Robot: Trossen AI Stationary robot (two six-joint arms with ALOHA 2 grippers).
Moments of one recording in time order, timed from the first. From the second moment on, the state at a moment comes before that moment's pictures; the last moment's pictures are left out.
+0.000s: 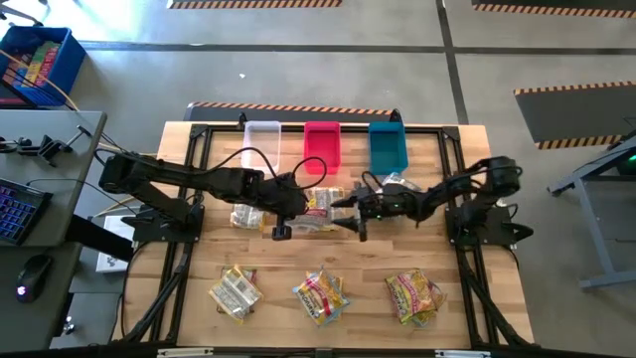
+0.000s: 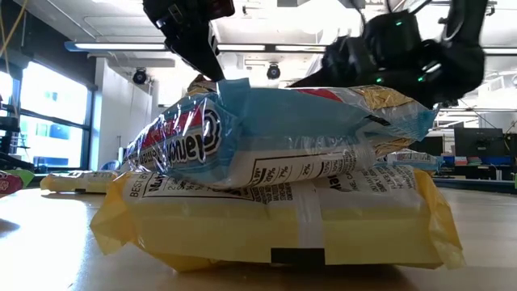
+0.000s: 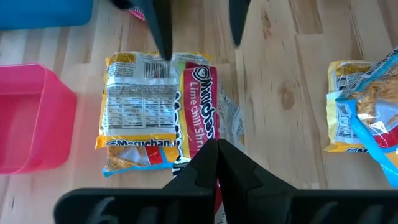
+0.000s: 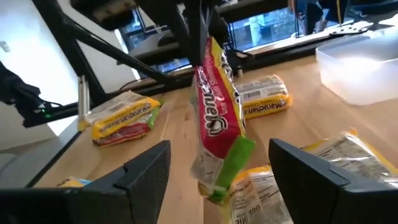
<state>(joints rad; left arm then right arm) -0.05 1.47 1.12 -0.55 -0.08 0.04 -0.06 1.74 0.49 1.13 -0.15 0.24</state>
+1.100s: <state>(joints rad) 0.00 1.30 0.98 -0.41 -0.16 -0.11 -0.08 1.97 0.73 1.09 -0.30 0.25</state>
